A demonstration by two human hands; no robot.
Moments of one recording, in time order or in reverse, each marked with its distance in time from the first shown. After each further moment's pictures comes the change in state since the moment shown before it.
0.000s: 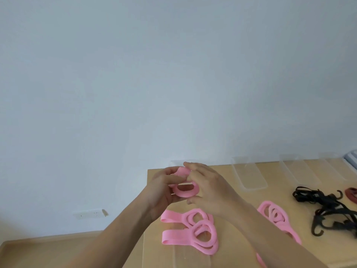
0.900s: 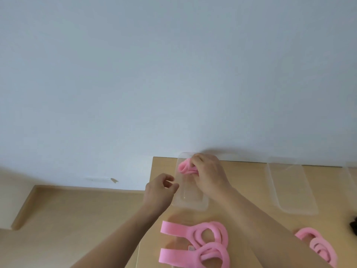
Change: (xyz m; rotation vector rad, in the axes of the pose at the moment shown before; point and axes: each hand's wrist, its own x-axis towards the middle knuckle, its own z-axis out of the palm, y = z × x) left_hand 0.127 -0.077 -0.075 0.732 0.639 -0.247; right_hand 0.119 0.126 0.110 -0.017 -0.075 0.113
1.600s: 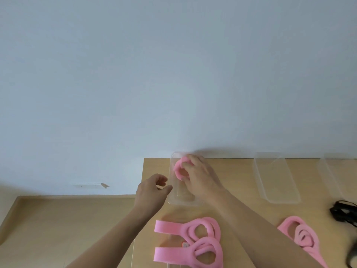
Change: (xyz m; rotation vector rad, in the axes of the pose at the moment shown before) left_hand -0.006 0.000 -0.004 0.067 -0.001 0.125; right_hand -0.016 0.001 0.007 -0.078 -0.121 0.028
